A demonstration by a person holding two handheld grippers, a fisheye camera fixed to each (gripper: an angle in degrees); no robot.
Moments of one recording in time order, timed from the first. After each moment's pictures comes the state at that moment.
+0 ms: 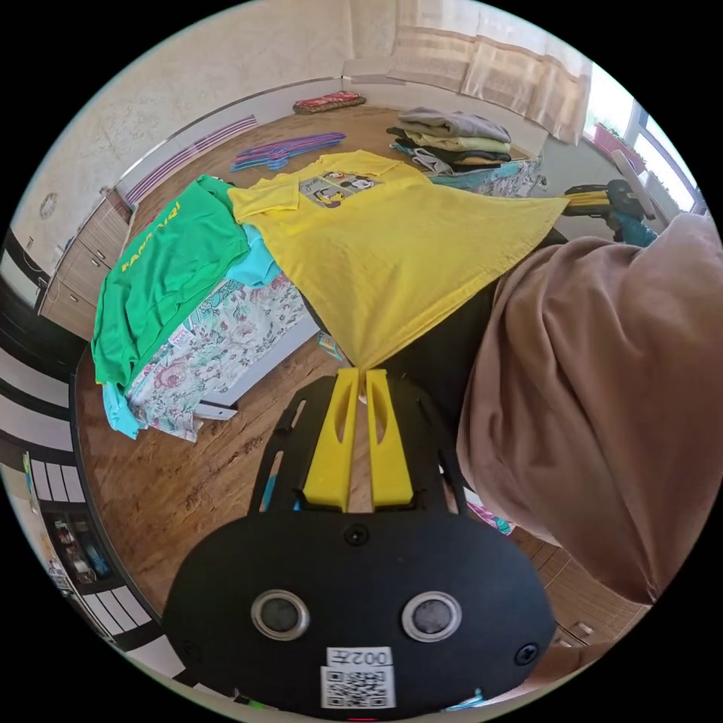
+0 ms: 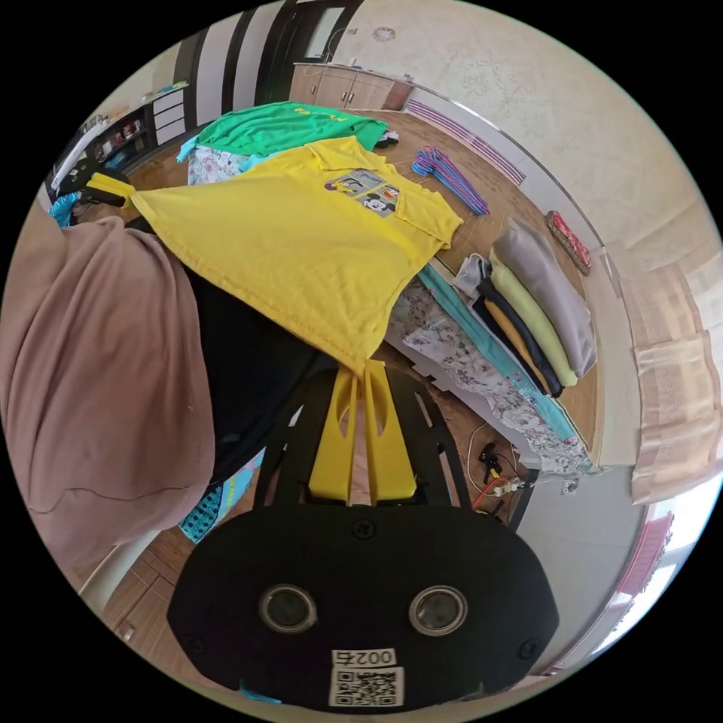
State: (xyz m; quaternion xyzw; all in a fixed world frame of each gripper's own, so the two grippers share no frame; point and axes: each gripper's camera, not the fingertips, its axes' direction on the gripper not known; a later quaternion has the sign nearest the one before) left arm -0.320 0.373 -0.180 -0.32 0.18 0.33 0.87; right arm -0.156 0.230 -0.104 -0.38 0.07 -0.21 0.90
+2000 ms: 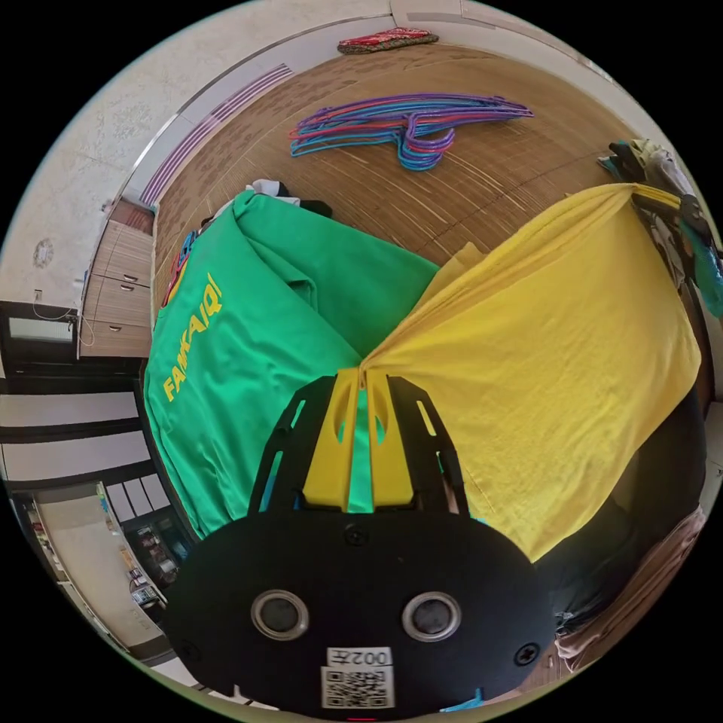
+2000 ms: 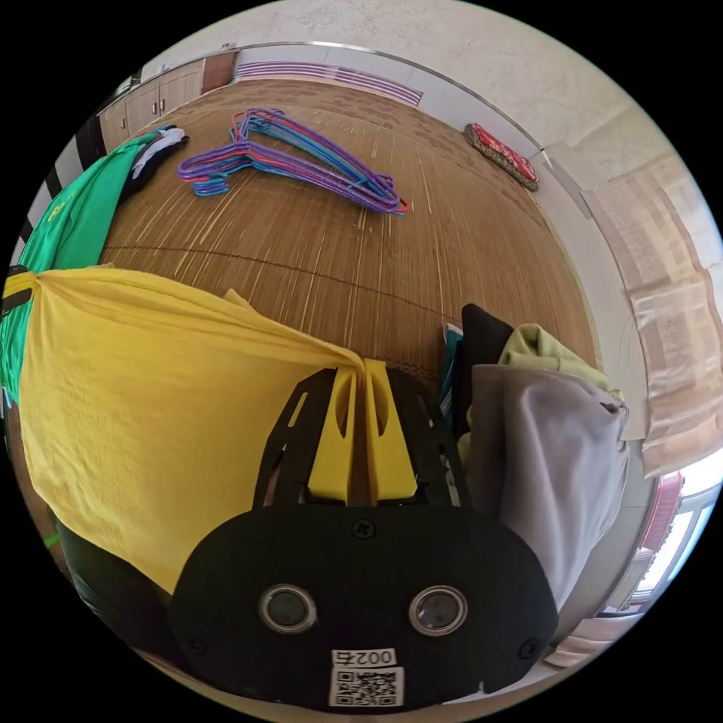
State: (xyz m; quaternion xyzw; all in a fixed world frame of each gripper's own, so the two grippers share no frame) left arm -0.120 -0.064 0.396 -0.40 0.01 0.38 0.84; right arm 0.162 -0.126 0.460 -0.43 0.24 -0.02 0.87
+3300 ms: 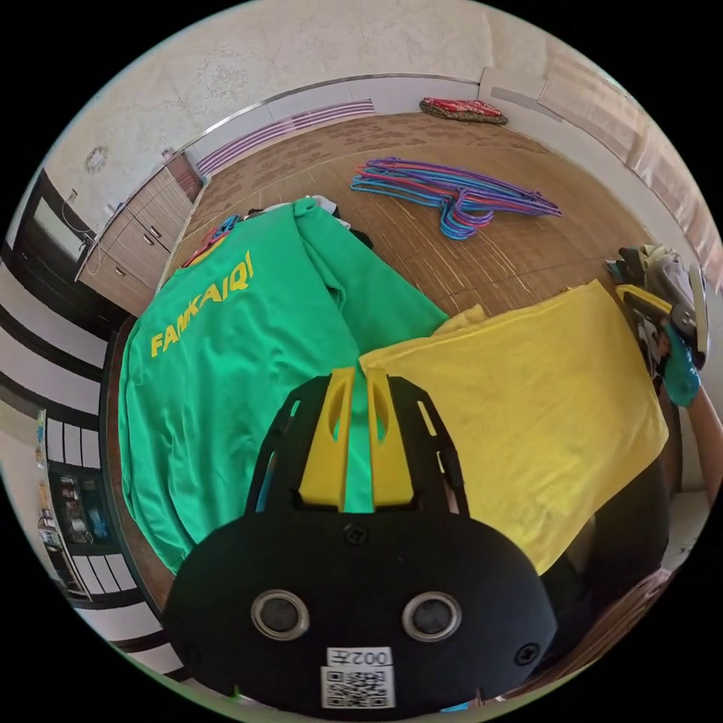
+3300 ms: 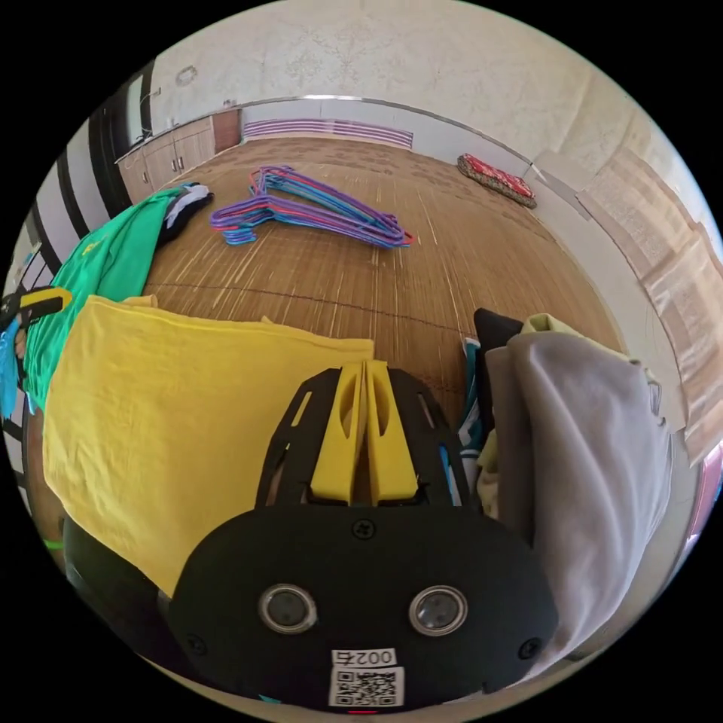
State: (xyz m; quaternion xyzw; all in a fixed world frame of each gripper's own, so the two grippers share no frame) left arm -0.190 -0.085 0.459 -0.31 0.05 0.23 0.92; right arm 0.179 -0.135 0.464 -0.31 0.17 -0.01 0.93
